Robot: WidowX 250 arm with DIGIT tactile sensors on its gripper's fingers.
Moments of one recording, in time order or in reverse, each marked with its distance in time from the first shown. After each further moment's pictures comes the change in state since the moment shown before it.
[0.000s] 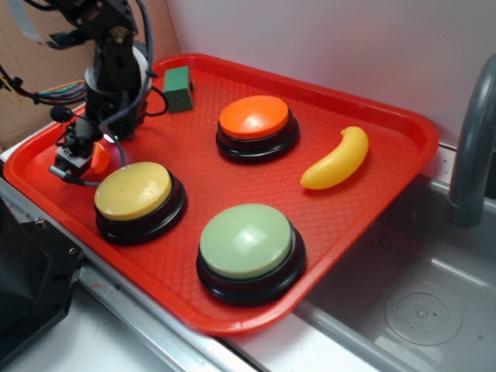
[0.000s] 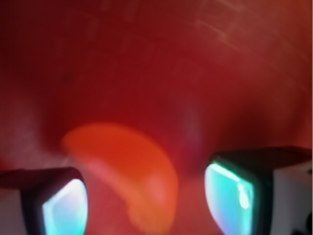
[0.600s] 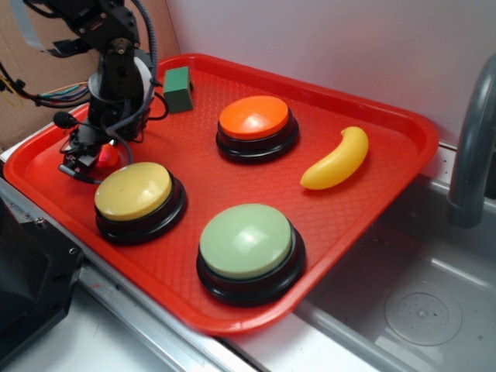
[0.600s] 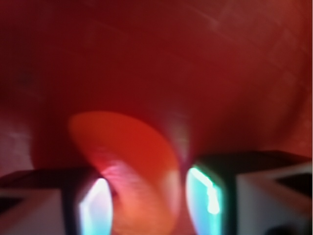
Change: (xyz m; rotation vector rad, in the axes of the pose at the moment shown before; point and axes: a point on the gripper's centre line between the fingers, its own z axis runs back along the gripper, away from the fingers) arm 0.004 -0.004 -0.002 0.027 -0.025 0.045
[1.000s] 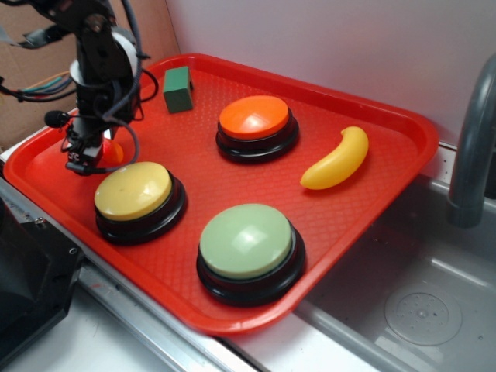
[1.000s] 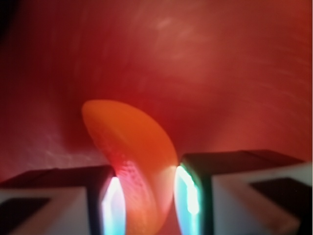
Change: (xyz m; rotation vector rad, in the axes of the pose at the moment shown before) arm -0.002 -0.003 0.034 0.060 -0.145 0.318
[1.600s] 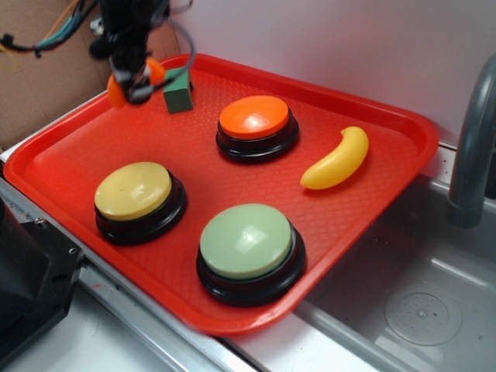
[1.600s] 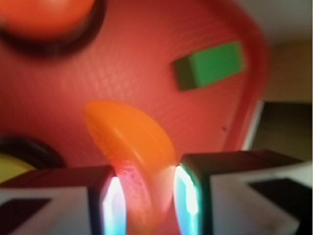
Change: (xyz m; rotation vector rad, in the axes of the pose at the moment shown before) arm 0.037 0.028 0.113 -0.027 -0.097 0.703
